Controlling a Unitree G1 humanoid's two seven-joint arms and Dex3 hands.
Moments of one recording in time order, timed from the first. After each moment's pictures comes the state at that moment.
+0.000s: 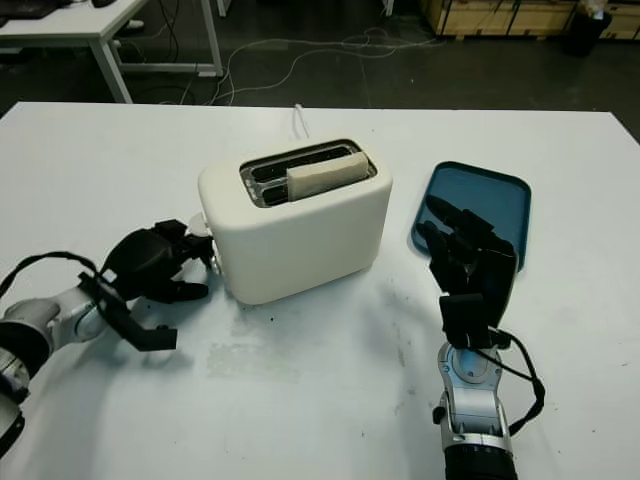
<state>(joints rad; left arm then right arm) -0.64 0.63 -0.64 1.11 0.81 -0.78 0.72 -0.11 -0.09 -0.17 0.19 -0.13 -0.41 -0.25</state>
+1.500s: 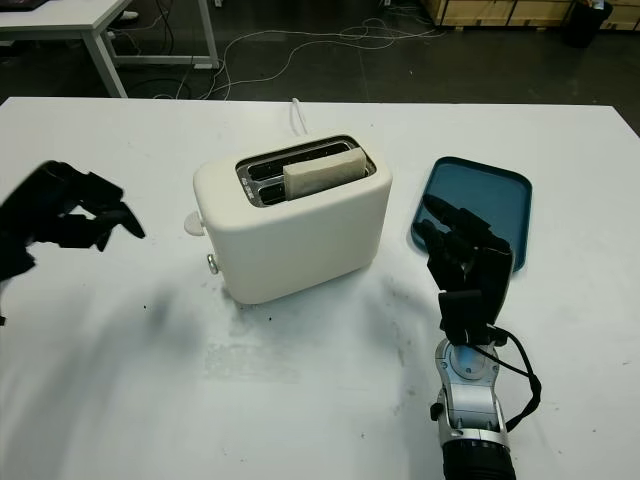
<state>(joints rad) -0.45 0.72 -0.01 0.56 -0.26 -0.68 -0.57 -0.12 -0.09 -0.17 0.22 -0.11 -0.41 -0.24</state>
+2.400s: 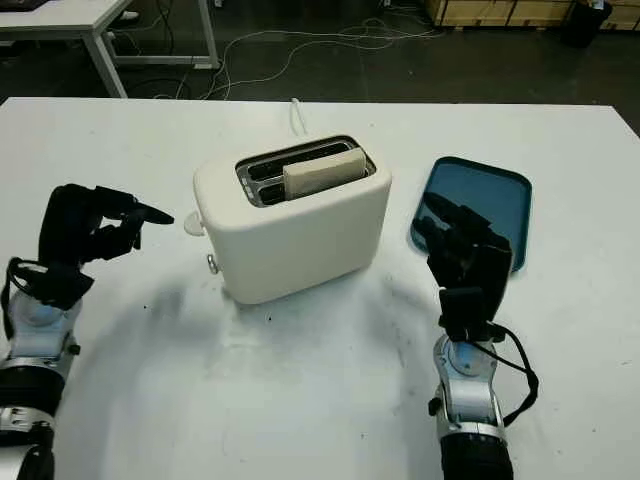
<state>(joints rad) -0.40 0.35 0.18 0.68 0.08 -0.86 0.00 -0.18 -0.08 -0.17 0.28 -0.09 -0.45 -0.24</state>
